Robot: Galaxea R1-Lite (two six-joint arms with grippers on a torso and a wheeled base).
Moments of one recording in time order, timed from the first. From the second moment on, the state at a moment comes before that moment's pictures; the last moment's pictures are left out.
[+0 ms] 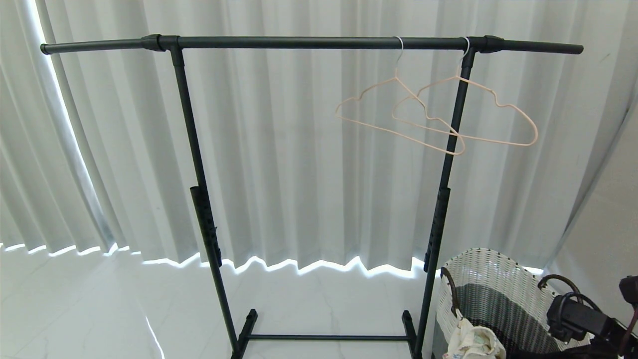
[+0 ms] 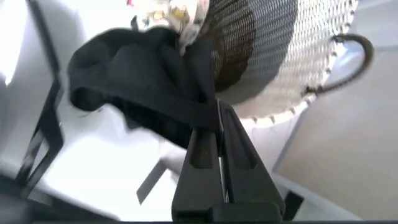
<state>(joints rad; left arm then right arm) 0.00 0.00 0.00 0.00 0.00 0.00 0.09 1.39 -0.28 -0.11 0.00 -0.68</state>
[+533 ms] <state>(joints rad) 0.00 0.00 0.00 0.00 0.00 0.00 0.09 0.95 -0.77 0.57 -0.07 -0.69</state>
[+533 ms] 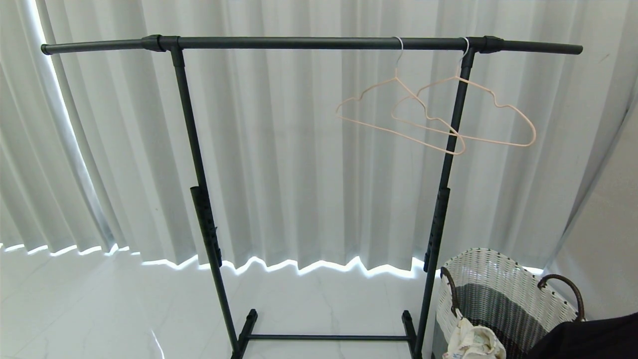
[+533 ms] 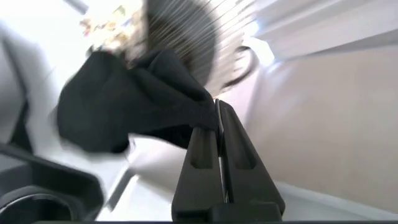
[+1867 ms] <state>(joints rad) 0.00 0.00 0.00 0.00 0.00 0.00 0.10 0.84 -0.94 0.68 -0.08 -0.86</state>
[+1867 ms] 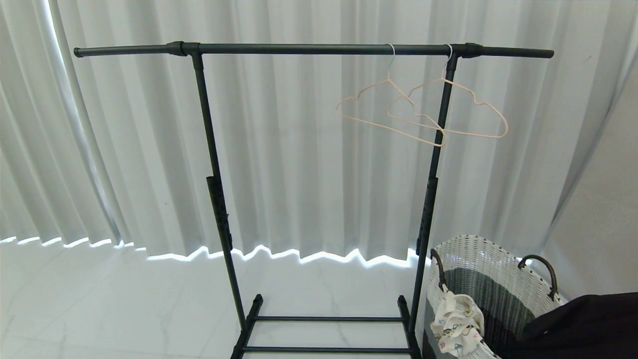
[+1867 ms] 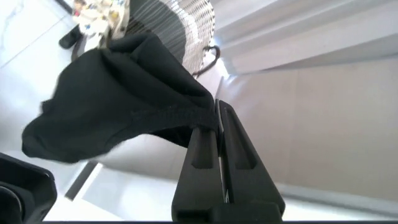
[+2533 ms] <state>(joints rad) 0.00 0.00 0.00 0.00 -0.01 0.05 0.39 0.98 -0.96 0.67 -0.07 -0.61</state>
